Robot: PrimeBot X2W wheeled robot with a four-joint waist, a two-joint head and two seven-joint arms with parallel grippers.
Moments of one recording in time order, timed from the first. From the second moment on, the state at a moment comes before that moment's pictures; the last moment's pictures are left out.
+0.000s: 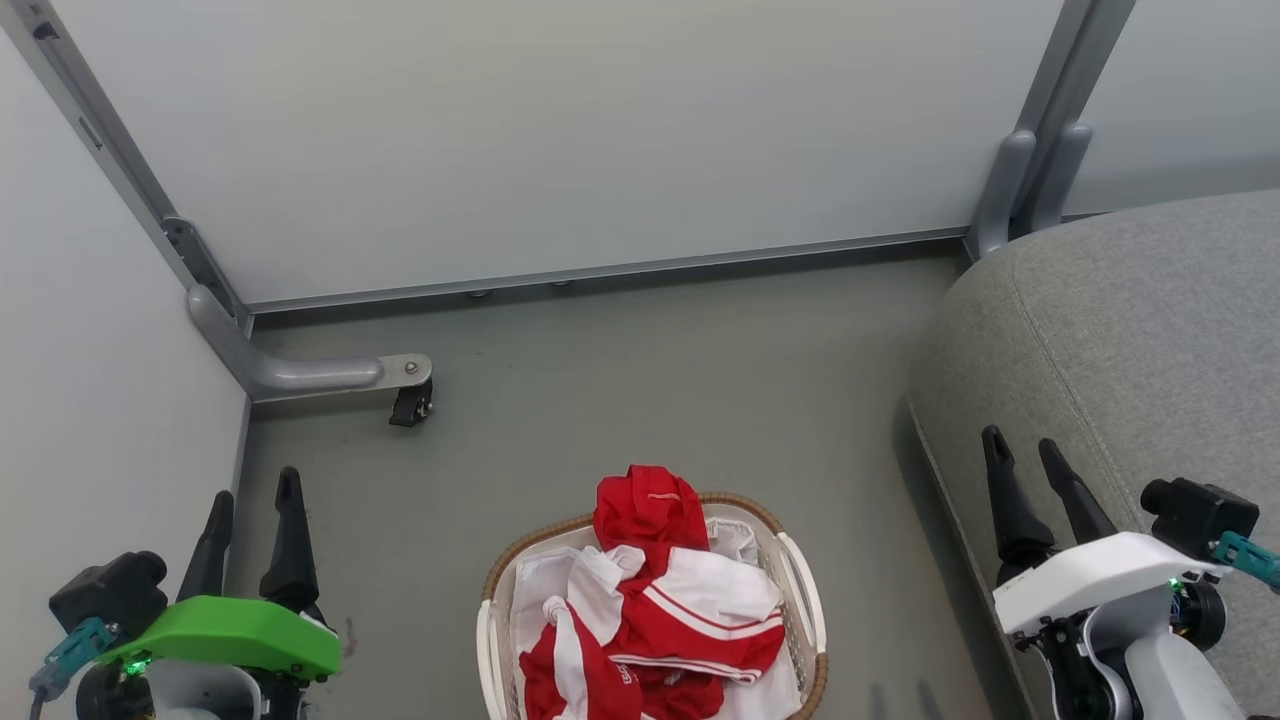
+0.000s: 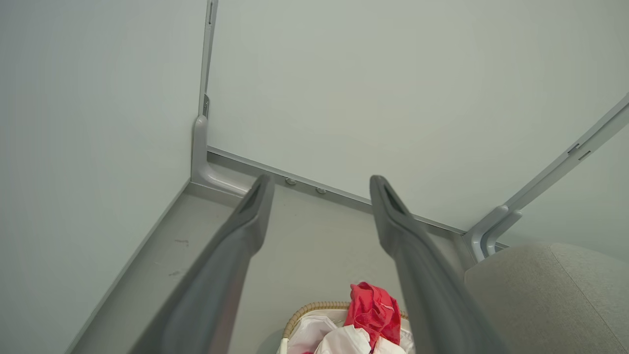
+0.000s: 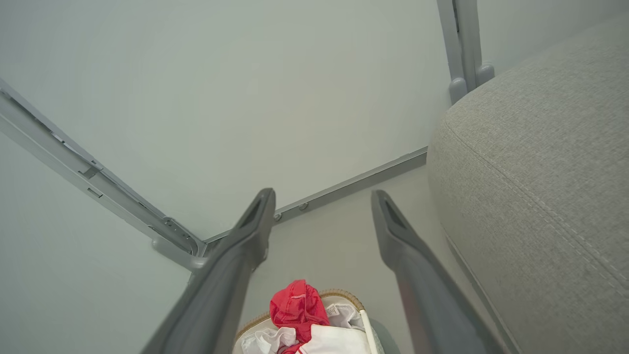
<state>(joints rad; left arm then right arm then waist) -0.08 0.15 -0.01 0.27 -0.61 -0.11 -0.12 -0.12 -0.08 0.00 0.26 0.60 0.13 -0.12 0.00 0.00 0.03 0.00</state>
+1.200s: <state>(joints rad) -0.06 0.16 0.00 0.29 -0.27 -0.12 -0.21 -0.14 -0.07 0.00 0.29 0.23 0.13 -0.21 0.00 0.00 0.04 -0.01</state>
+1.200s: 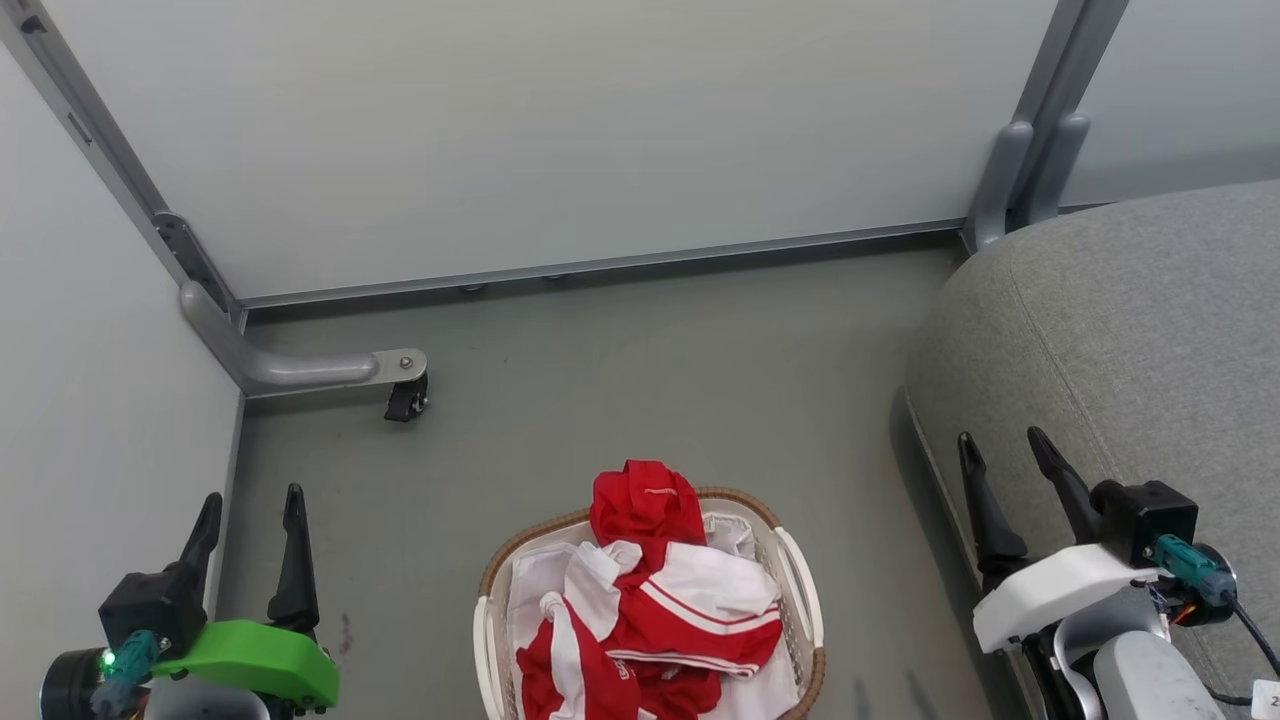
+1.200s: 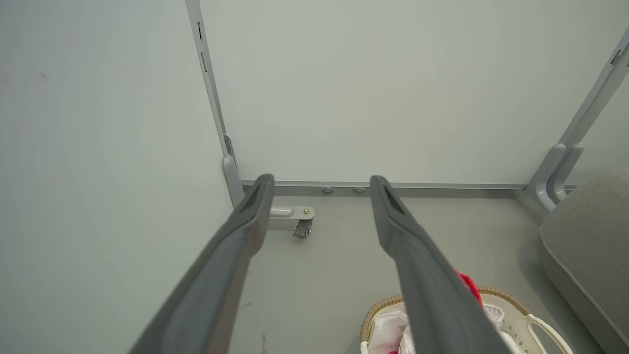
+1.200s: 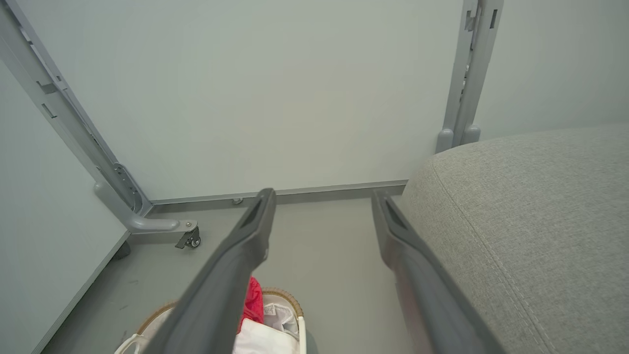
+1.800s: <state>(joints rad) -0.06 0.16 0.01 0.28 -0.13 -0.13 -0.24 -0.15 -0.06 0.00 0.30 0.08 0.13 -0.24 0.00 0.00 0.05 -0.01</state>
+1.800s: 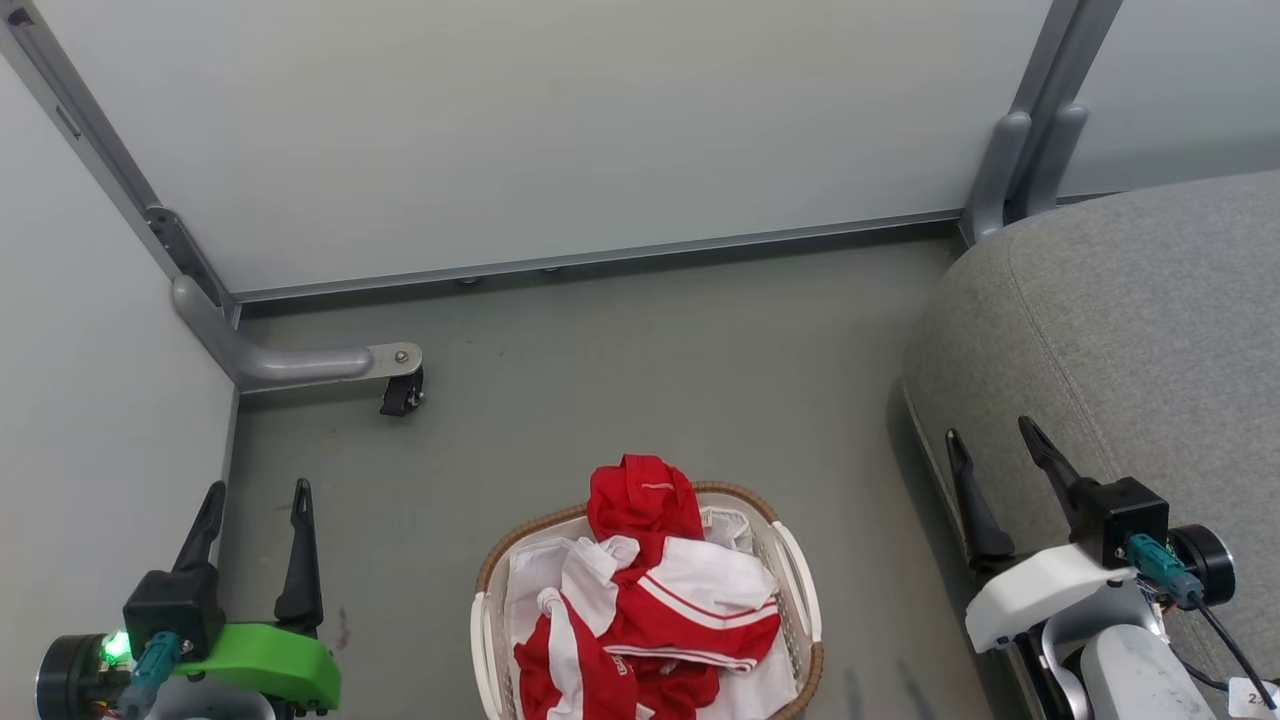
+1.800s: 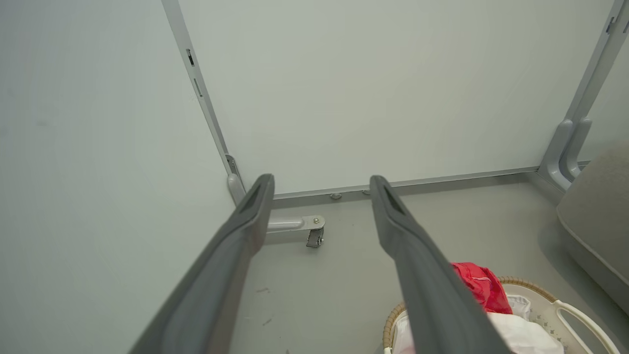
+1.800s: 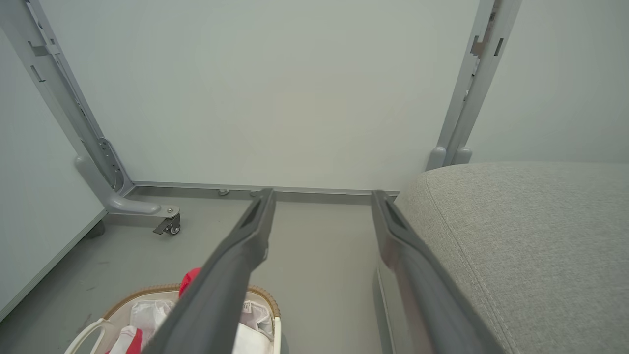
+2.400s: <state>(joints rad) -0.08 0.17 -0.05 0.29 -0.11 -0.13 -0.26 -0.20 -0.05 0.01 0.27 -0.01 0.13 -0.26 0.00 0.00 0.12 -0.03</state>
